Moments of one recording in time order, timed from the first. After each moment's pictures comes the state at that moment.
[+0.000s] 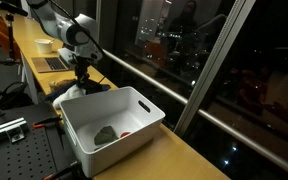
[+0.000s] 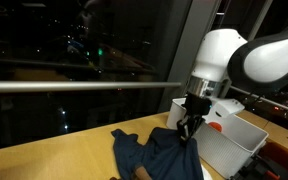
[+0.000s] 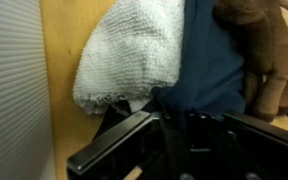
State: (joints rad) arm 0.33 0.36 0.17 -2.11 -0.02 2.40 0.36
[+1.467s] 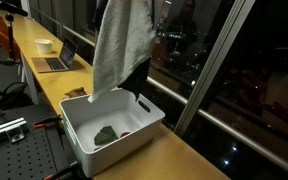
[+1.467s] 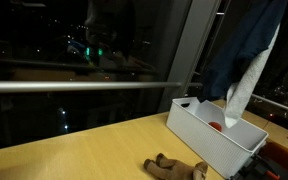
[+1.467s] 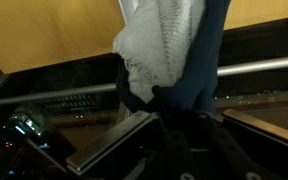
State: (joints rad) arm 0.01 -0.24 0.04 -1.60 -0.18 1.76 0.17
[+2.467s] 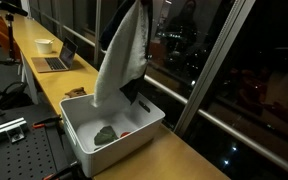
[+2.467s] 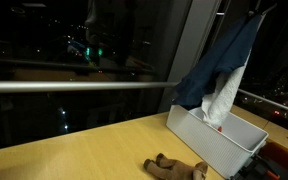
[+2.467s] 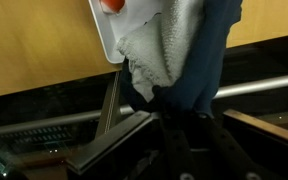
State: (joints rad) arm 0.00 -0.06 0.01 -1.57 -0.03 1.77 0.10
